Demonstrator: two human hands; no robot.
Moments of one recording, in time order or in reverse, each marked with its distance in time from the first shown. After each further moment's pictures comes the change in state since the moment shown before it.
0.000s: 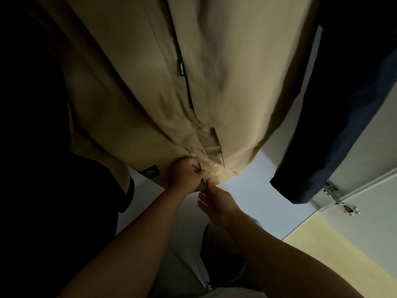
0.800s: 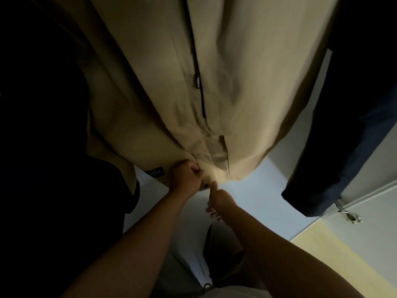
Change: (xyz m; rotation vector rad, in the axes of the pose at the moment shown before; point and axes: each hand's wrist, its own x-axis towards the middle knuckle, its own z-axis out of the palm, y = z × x) left_hand -0.012 -0.007 -0.015 -0.071 0.075 -0.056; right_hand -0.017 -0.019 0.035 -1.009 0.332 0.137
